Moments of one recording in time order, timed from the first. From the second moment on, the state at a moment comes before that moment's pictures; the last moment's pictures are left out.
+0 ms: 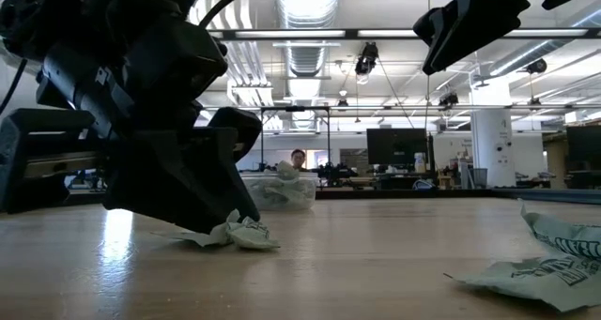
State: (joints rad) left arm -0.40 1.84 0.71 0.51 -0.06 0.17; right arm 0.28 1.25 0.90 -0.53 0.19 0.07
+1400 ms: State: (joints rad) left arm -0.40 1.71 0.71 0.34 -0.55 0.19; right arm 0.28 1.25 0.89 -0.53 0.21 0.07
